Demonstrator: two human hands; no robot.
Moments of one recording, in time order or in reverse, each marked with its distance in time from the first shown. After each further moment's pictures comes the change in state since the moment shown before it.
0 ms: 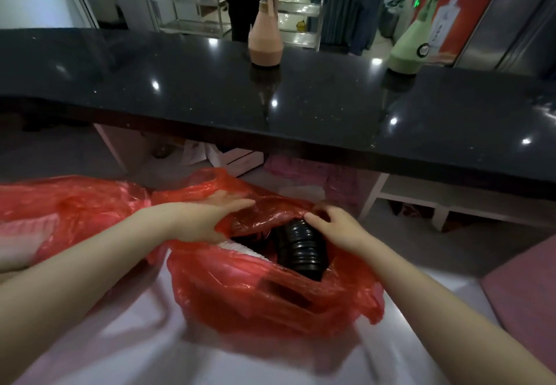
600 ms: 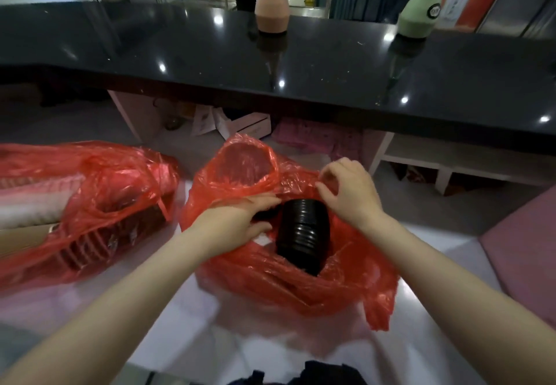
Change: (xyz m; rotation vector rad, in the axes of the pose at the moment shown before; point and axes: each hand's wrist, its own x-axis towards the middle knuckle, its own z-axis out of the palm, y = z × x) left_hand -0.032 0.072 0.068 -0.093 0.387 -0.065; right_hand -0.047 -0.023 0.005 -0.352 0.440 -0.333
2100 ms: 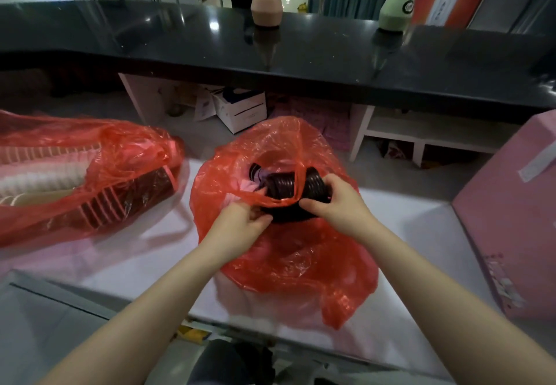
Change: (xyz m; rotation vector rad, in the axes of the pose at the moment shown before) left_hand -0.075 0.060 0.036 -0.585 0.205 -0.203; right_hand -0.096 -0.045 -0.022 0.422 -0.195 0.324
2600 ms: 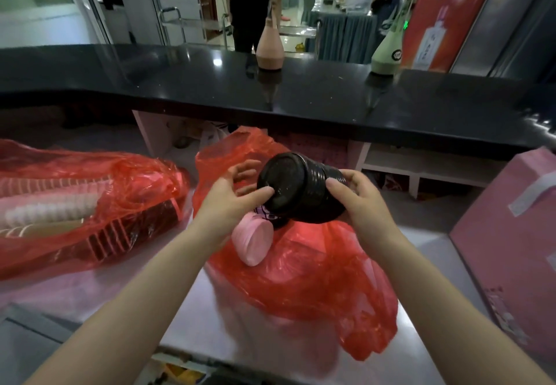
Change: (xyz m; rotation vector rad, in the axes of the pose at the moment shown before) left_hand 0.024 0.054 -0.057 -0.681 0.160 -0.018; right_hand -0.006 -0.059 -0.038 0.721 0.130 -0.001
